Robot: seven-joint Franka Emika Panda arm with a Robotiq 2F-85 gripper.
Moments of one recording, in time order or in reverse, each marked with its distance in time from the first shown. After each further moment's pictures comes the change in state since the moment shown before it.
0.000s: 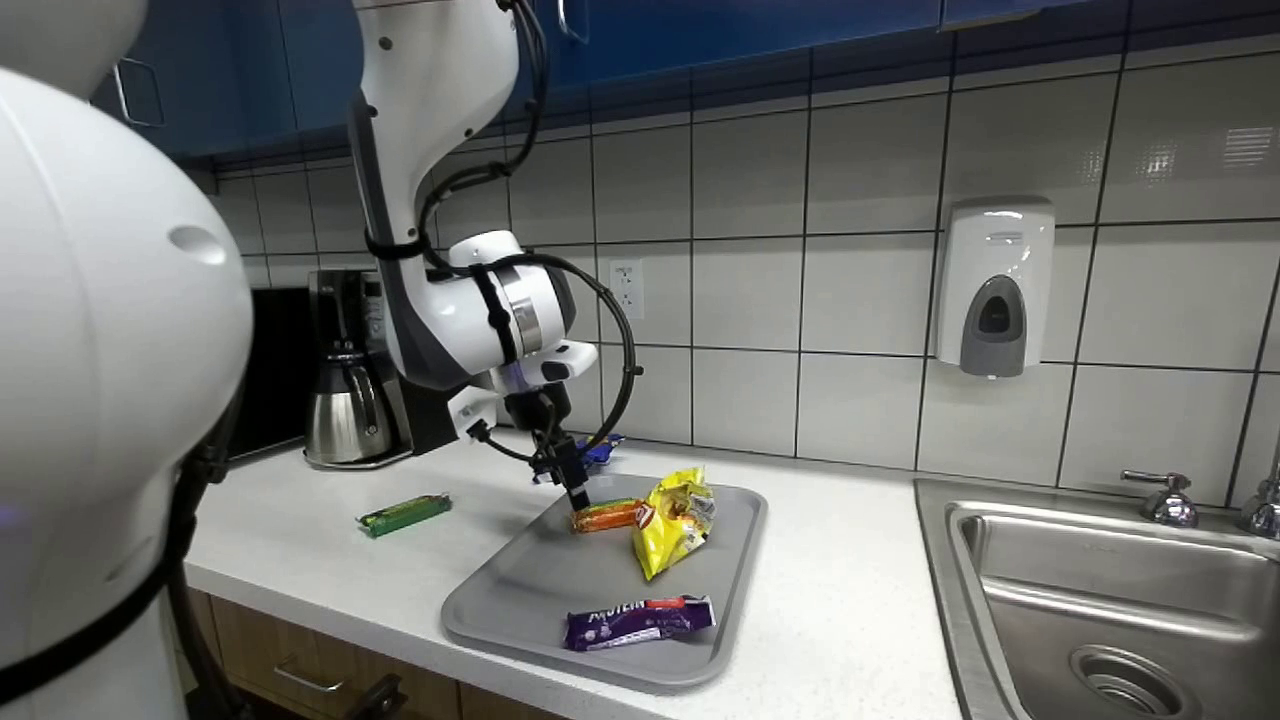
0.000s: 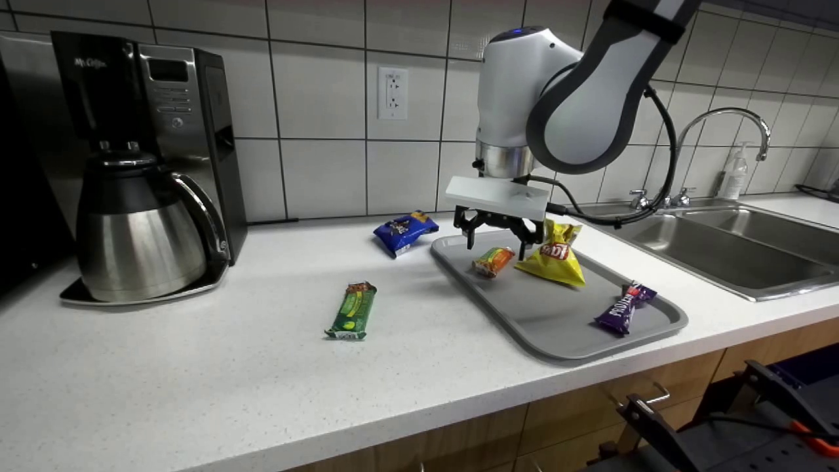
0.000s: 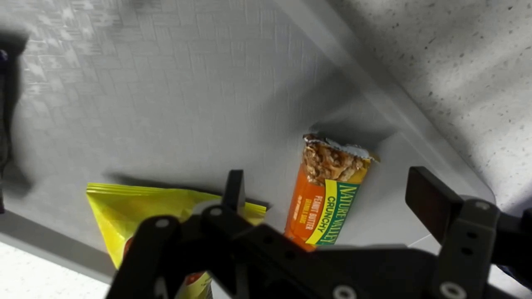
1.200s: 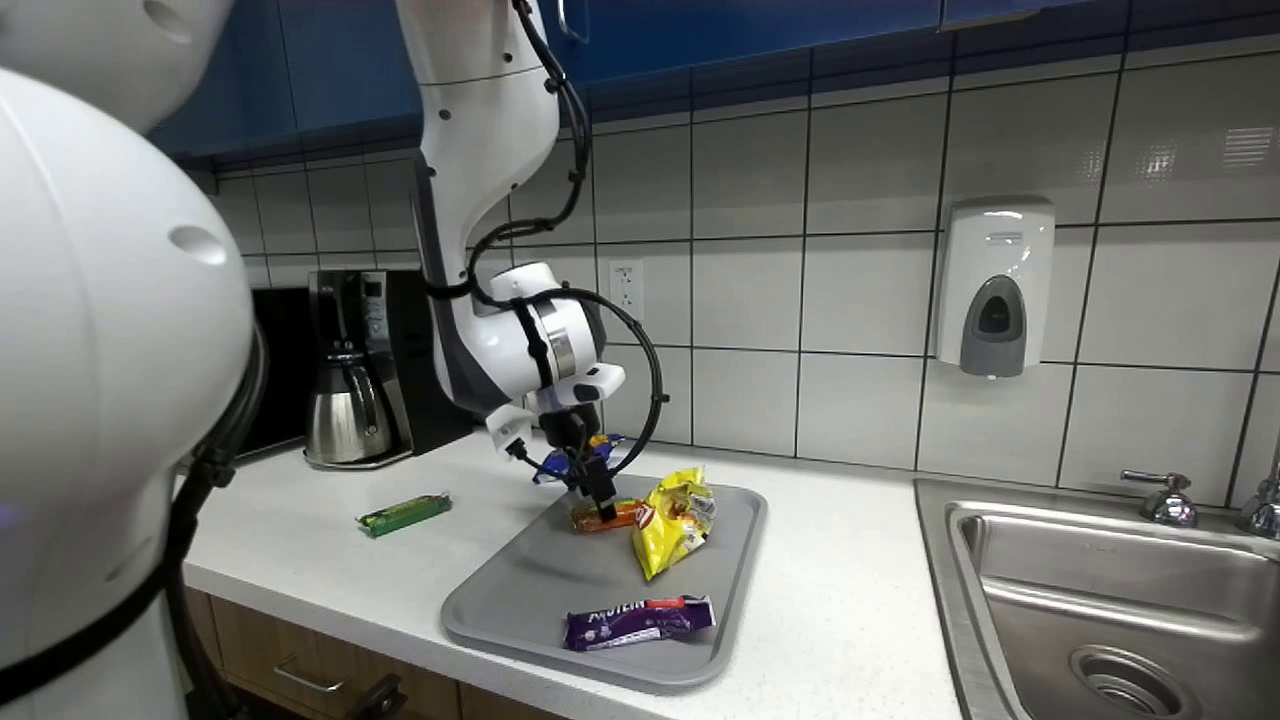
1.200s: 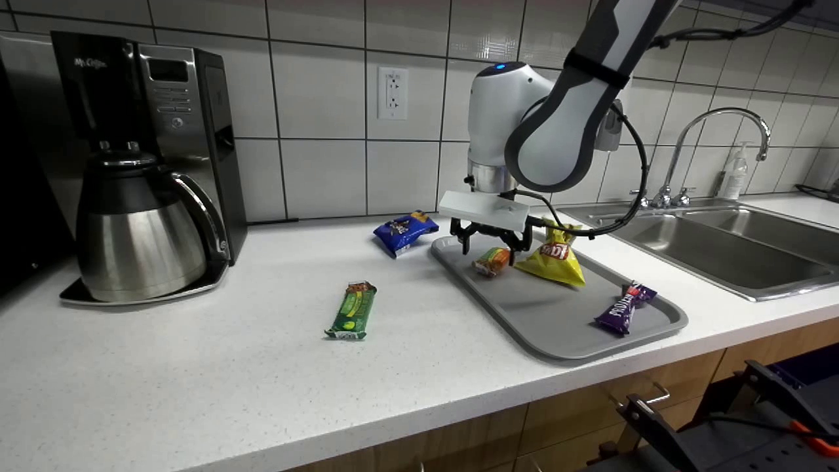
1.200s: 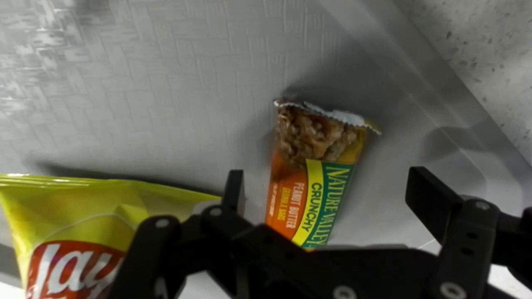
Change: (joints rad) arm 0.000 0.176 -0.039 0.174 0.000 0.000 -0.001
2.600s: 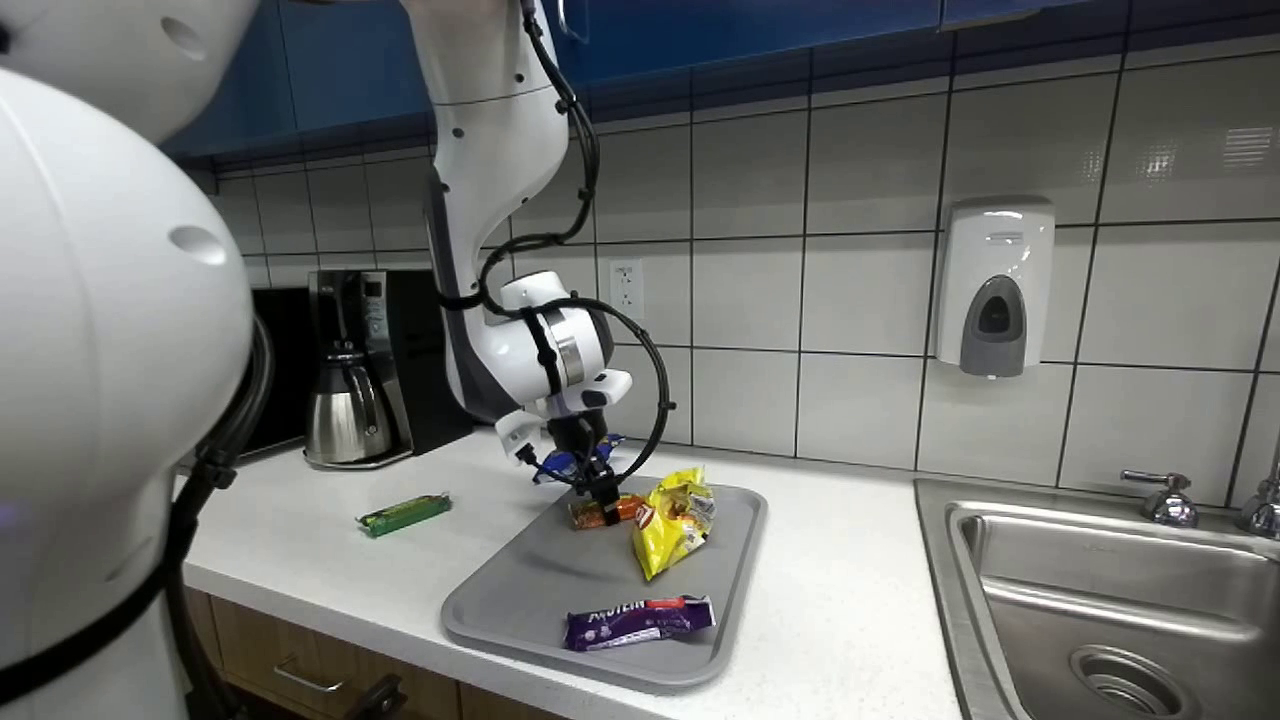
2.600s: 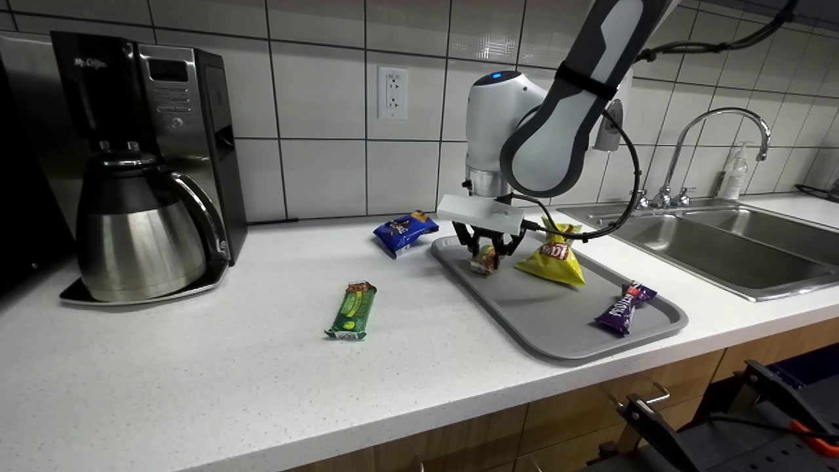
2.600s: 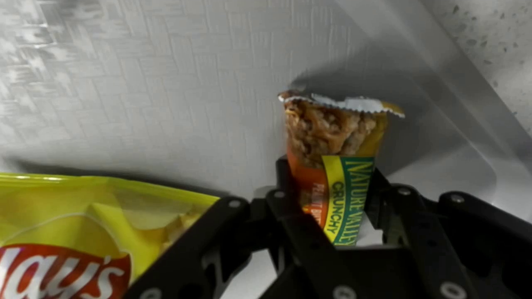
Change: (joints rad) arm 0.000 0.047 -0.009 0.050 0.000 0.001 0.000
